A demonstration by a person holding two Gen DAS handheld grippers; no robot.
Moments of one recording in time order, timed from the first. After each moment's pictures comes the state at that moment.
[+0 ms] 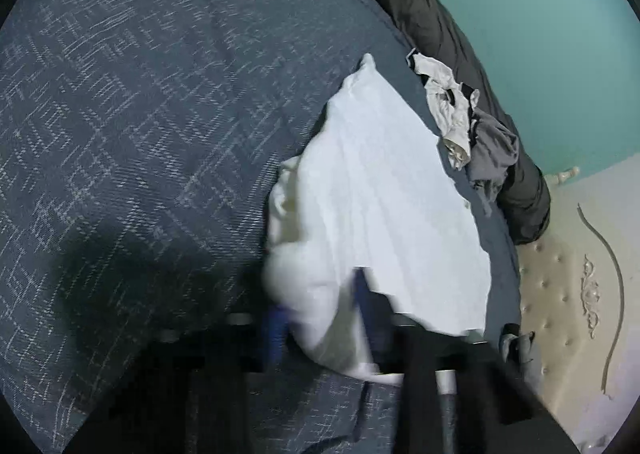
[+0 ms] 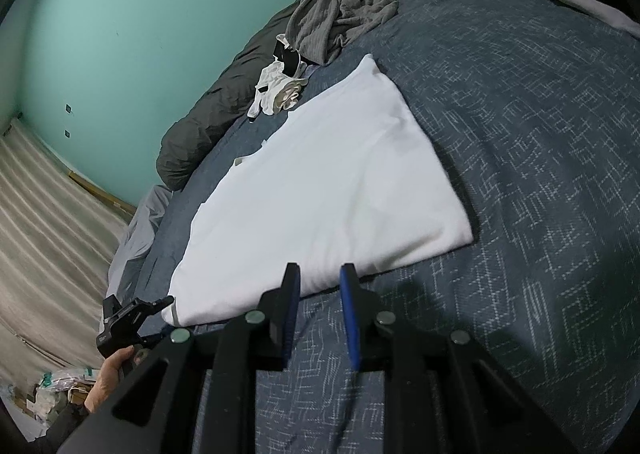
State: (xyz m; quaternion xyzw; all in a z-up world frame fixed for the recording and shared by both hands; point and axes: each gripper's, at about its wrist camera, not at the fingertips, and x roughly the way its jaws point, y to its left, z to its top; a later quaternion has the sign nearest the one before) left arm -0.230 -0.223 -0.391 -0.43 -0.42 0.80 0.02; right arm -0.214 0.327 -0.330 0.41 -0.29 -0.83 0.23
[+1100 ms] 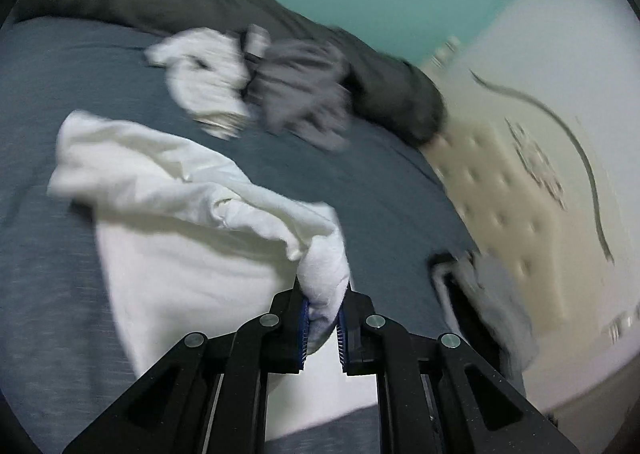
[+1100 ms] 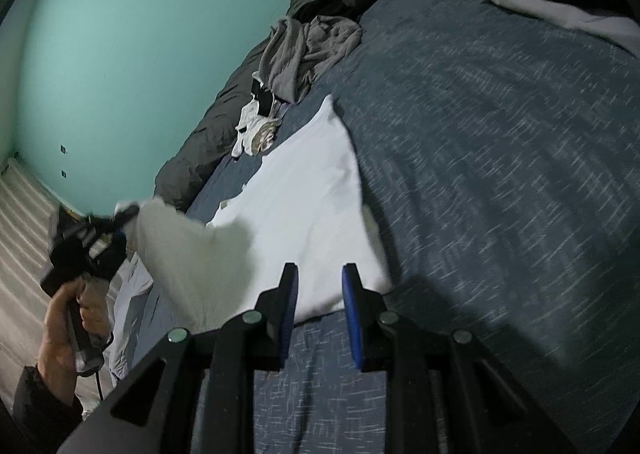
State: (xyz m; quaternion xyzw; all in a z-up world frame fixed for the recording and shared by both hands) left arm -0.343 0.056 -0.233 -0.41 -0.22 0.85 0.25; right arm -0.221 0.393 -0.324 0.38 -0.34 -0.84 0.20
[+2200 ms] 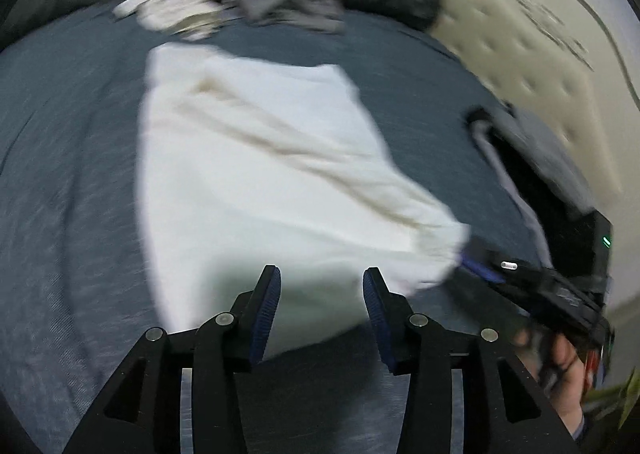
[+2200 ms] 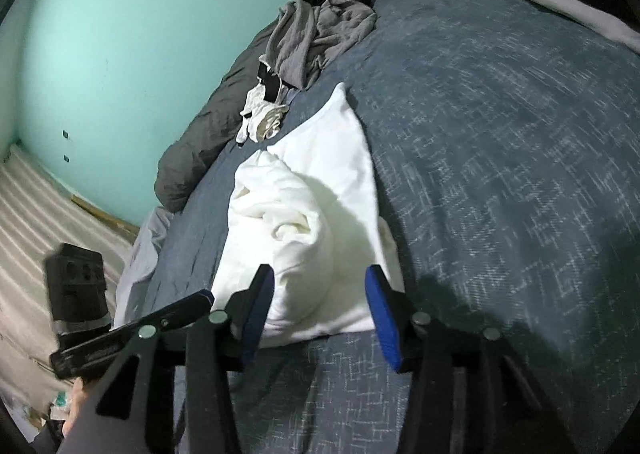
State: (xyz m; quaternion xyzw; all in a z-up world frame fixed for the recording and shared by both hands) left arm -0.282 0.075 -0.314 -0.50 -0.08 0.83 0.22; right arm -0.251 0.373 -0.325 0.41 -0.33 -0.82 0.23
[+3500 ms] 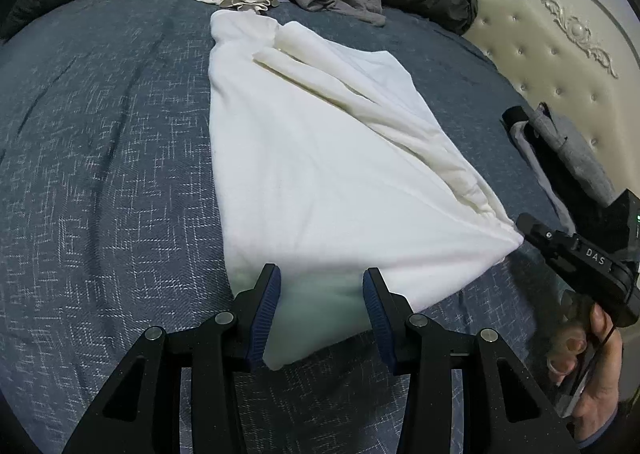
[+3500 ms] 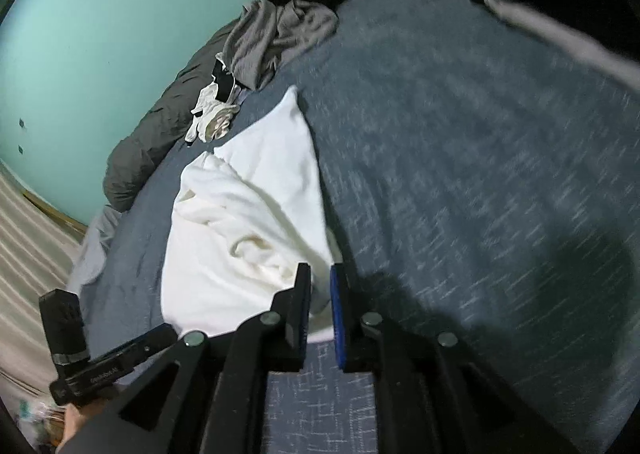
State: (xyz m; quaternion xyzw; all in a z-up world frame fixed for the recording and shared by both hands) left arm -0.272 0.050 -0.348 -0.50 -0.08 0.84 0.19; right arm -0.256 0.375 -0.321 0.42 -0.27 -0.86 0.14
